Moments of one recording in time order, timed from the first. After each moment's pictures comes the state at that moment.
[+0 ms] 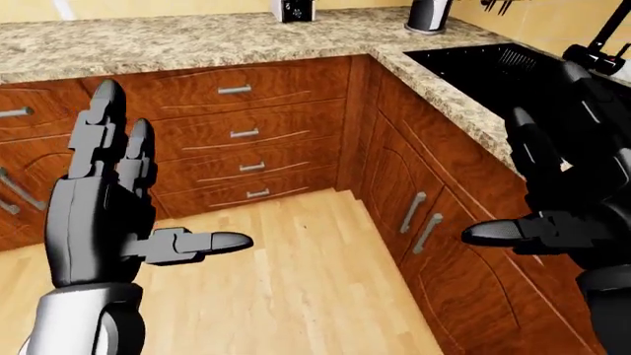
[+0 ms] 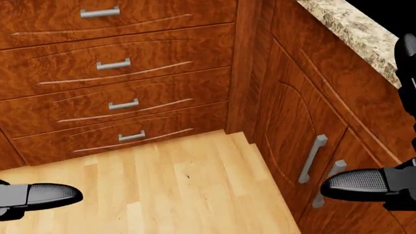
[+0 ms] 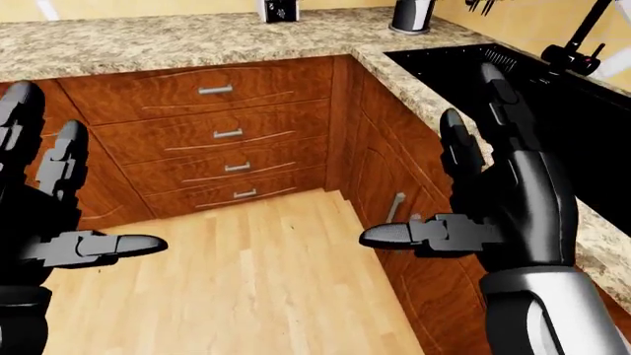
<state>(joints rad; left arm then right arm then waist) -0.05 0.58 0.25 -1.03 -0.67 0.70 0.48 -0.12 -0.73 -0.43 -1.02 1.24 0.73 -0.70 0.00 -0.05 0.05</state>
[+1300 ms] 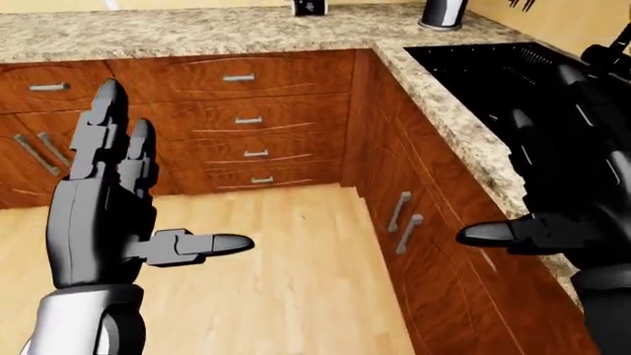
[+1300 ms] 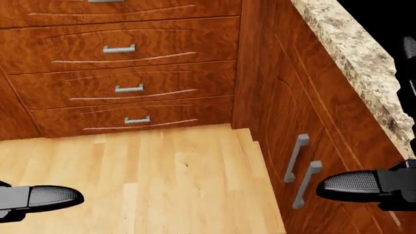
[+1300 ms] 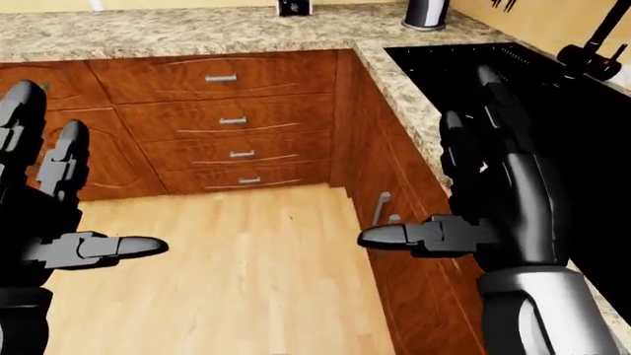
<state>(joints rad) -0.05 0.58 0.25 -1.03 -0.66 0.69 0.48 -0.11 -0.72 -0.41 -1.02 1.17 0.74 -0.67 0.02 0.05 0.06</state>
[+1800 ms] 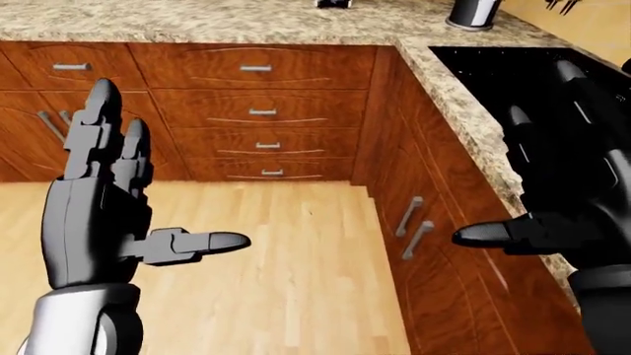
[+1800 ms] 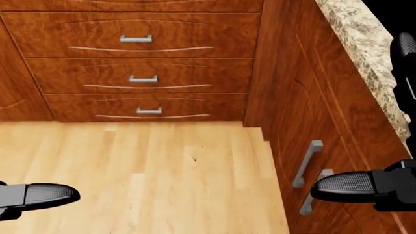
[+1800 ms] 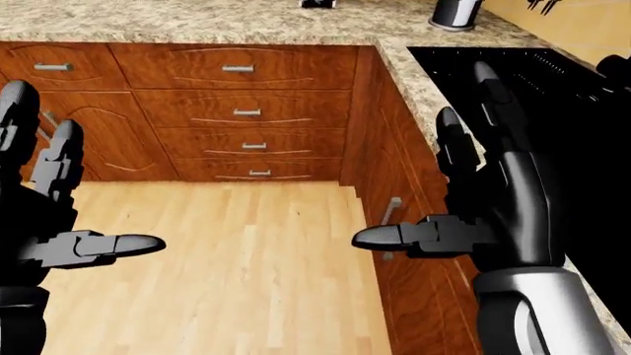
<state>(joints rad) -0.04 0.58 0.25 -1.02 -0.64 0.69 0.47 -0.13 -0.72 -0.39 -1.04 1.17 0.74 -0.69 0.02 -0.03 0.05</state>
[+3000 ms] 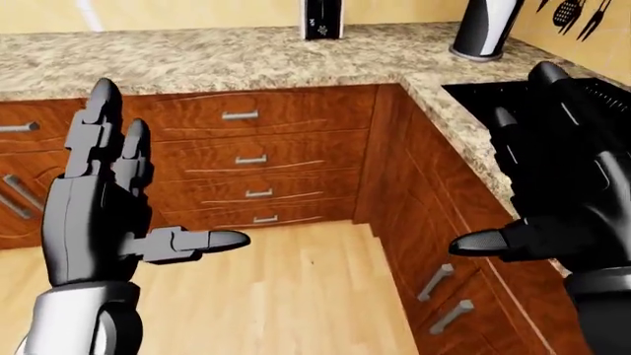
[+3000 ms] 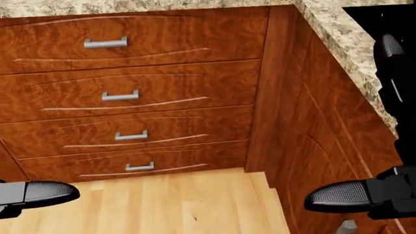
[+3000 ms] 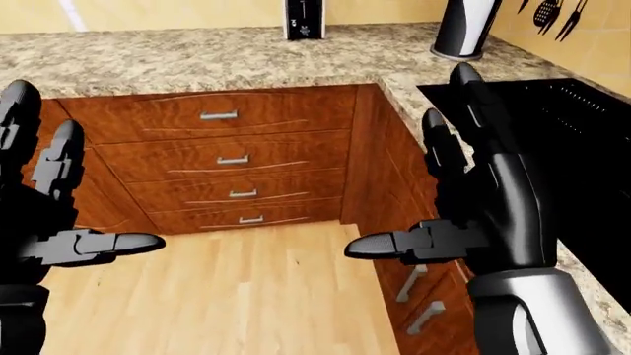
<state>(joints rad) -0.06 0.58 0.26 -1.02 -0.66 0.71 0.48 -0.12 -0.75 -0.36 -1.04 1.21 0.68 -0.68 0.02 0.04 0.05</state>
